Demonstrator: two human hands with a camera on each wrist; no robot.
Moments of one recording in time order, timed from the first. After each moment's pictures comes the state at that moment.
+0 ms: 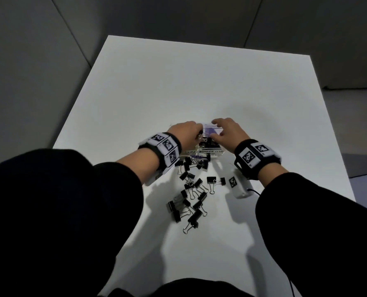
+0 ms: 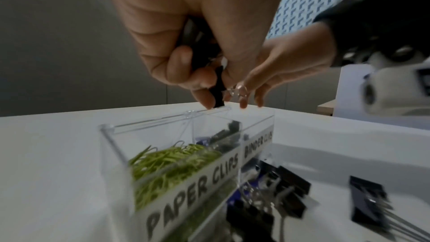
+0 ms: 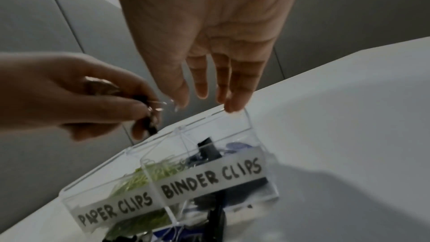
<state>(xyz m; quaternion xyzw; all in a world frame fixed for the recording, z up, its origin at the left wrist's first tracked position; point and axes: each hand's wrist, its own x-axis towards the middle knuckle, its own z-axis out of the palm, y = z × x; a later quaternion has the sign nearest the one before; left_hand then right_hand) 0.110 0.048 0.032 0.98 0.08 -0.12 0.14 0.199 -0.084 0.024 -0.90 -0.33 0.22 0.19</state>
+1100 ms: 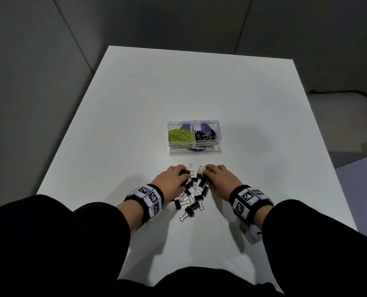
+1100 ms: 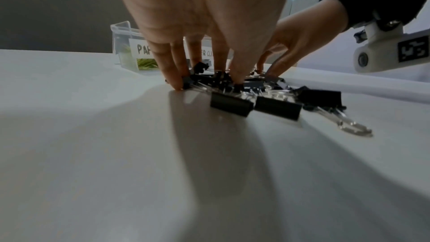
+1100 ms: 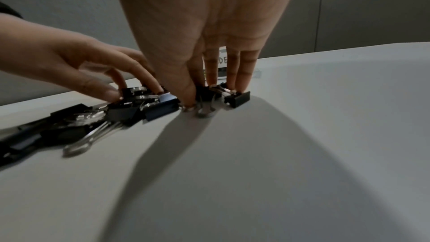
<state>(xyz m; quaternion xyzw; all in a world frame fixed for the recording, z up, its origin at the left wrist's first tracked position) -0.023 0.002 -0.034 0.98 0.02 -0.15 0.13 0.090 -0.164 -0.033 -0.85 -0.48 0.21 0.01</state>
